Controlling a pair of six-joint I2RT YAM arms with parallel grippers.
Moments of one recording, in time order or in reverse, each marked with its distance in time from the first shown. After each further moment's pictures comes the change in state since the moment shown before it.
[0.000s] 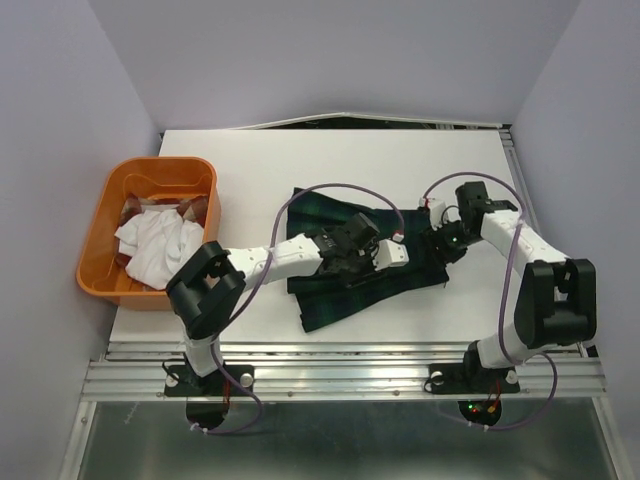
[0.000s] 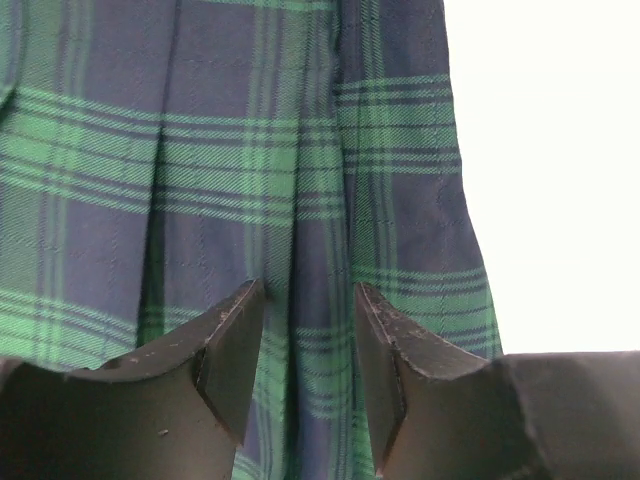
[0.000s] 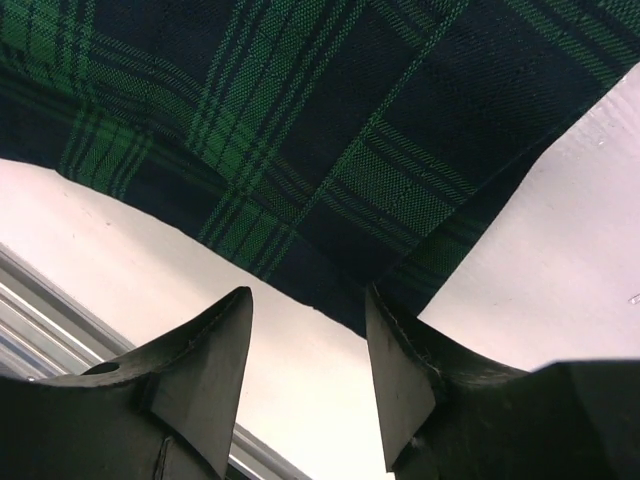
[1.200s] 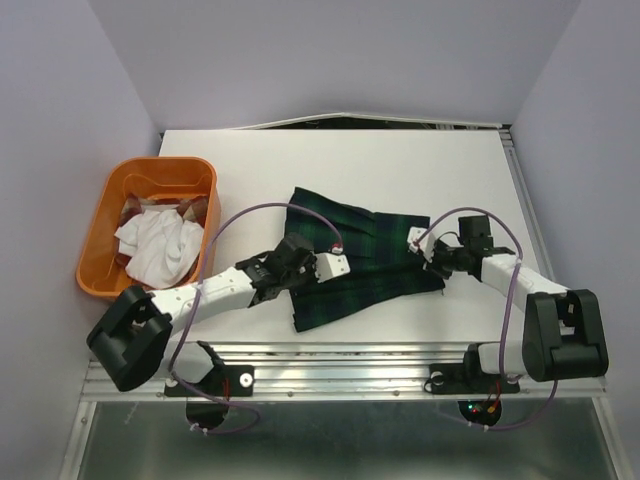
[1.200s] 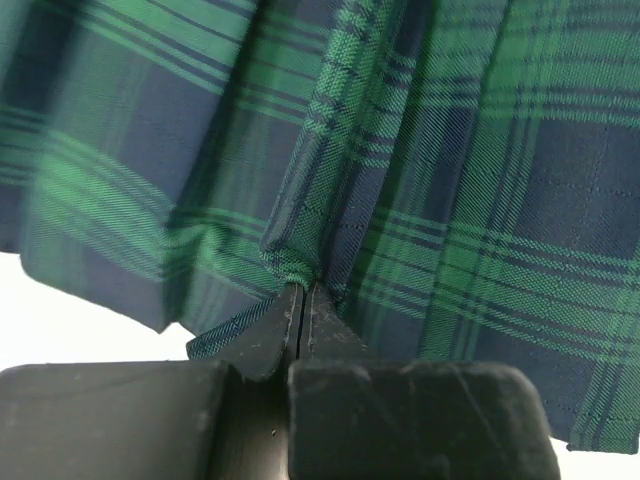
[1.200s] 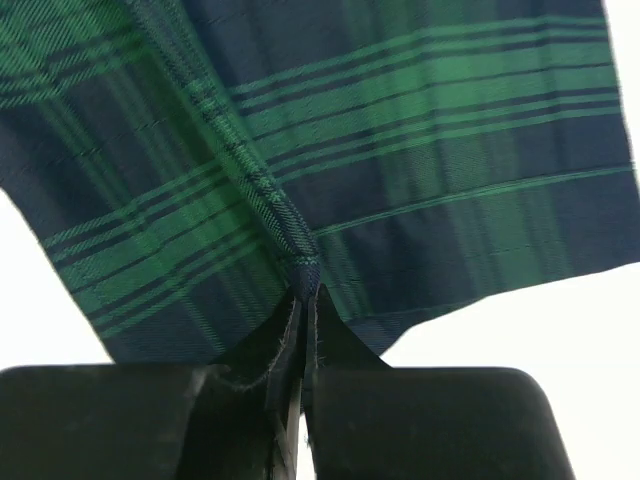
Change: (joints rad) left arm 0.142 -0.497 -0.565 0.215 -0.172 0.142; right arm 0.002 -0.181 -0.401 0.556 -0.108 -0.594
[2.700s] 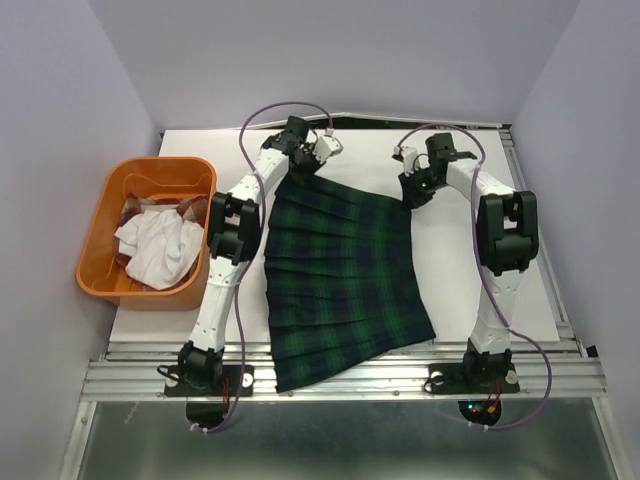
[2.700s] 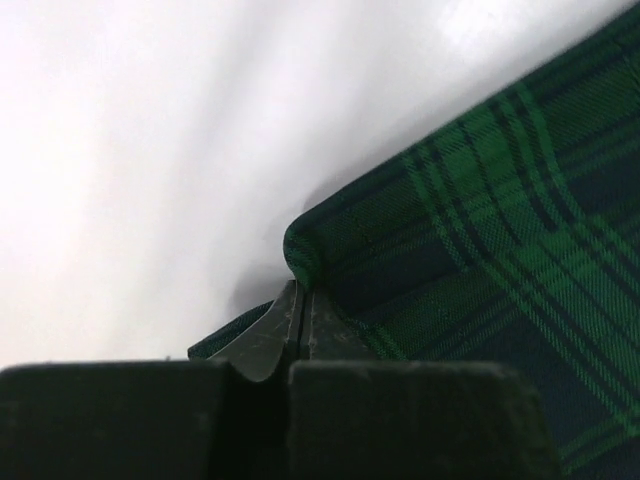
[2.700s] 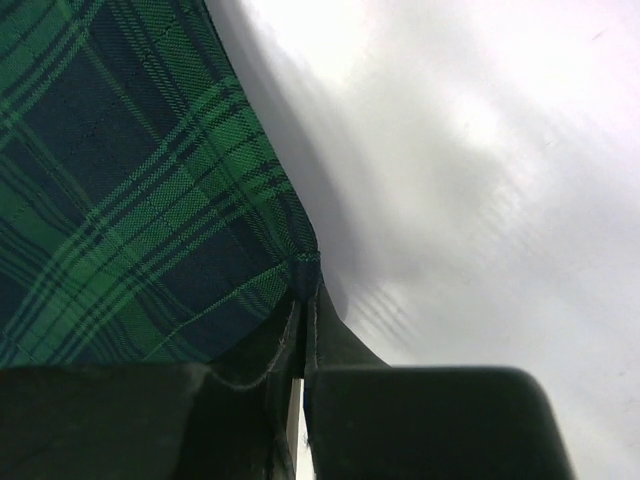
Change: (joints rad) left arm 0.458 1.280 1.694 -0.631 0.246 0.109; right arm 0.054 0.815 1.072 -0.458 0.126 0.575
